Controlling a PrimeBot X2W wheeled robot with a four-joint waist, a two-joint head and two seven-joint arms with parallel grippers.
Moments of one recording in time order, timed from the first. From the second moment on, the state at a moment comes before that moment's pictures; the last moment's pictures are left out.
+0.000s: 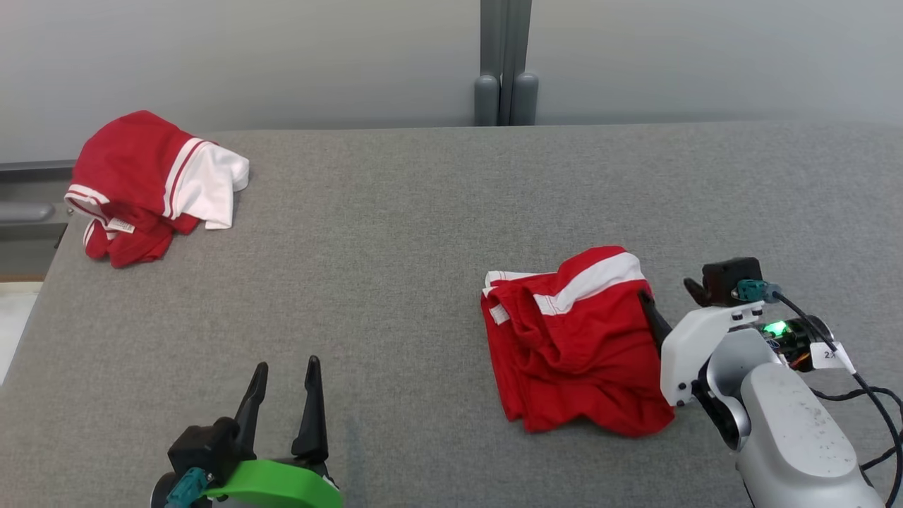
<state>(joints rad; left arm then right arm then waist) 0.00 0.05 -0.19 0.26 -0.39 -0.08 -0.26 -0.41 -0.09 0.07 0.54 0.11 0.13 0.11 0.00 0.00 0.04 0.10</state>
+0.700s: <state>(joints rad) -0.03 0.05 -0.20 0.26 -0.38 -0.08 -0.26 -0.45 -0.17 0.28 0.65 0.37 0.13 0.32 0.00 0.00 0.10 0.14</state>
